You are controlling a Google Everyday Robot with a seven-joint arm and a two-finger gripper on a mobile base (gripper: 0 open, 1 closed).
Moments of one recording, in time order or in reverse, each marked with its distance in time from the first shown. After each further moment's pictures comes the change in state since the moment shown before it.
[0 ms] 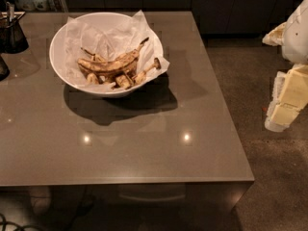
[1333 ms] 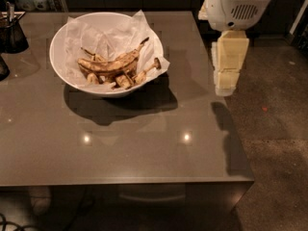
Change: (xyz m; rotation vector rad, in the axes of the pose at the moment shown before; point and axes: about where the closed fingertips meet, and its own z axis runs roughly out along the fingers) arm -0.104 -0.038 0.011 -0.013 0.102 -0.287
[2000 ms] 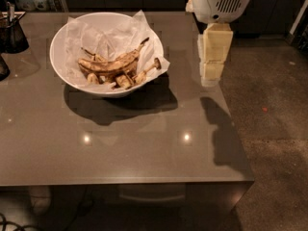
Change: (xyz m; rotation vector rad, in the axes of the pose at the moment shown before) arm -0.024 -0.023 0.000 0.040 -0.044 -0.036
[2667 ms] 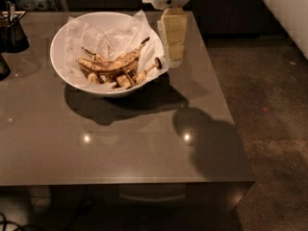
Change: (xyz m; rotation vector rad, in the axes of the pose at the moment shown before) arm -0.072 -0.053 0.017 -0.005 -0.033 -0.201
